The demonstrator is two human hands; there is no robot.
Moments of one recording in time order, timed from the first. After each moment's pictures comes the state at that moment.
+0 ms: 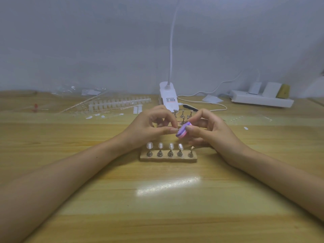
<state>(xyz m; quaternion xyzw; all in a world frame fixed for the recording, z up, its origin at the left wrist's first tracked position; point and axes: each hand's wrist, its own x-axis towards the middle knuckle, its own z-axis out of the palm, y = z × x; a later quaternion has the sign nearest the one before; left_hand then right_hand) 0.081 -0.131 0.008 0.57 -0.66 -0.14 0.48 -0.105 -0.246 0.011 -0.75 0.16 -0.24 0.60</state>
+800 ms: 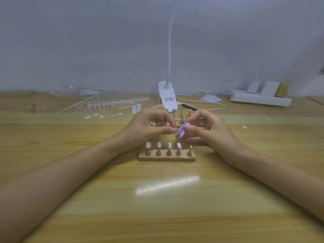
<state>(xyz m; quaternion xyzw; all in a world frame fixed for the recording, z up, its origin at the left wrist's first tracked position) 0.079 -0.131 0.008 0.57 -0.65 -0.15 0.48 -0.103 -0.247 0.007 -0.74 0.16 -0.26 0.60</state>
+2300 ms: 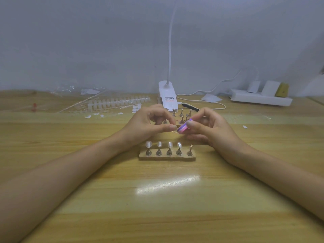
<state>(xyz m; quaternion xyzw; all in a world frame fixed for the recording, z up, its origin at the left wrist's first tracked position) 0.079 -0.133 0.009 0.59 -0.62 -0.14 0.50 -0.102 -0.249 0.006 -0.71 0.15 -0.26 0.63</state>
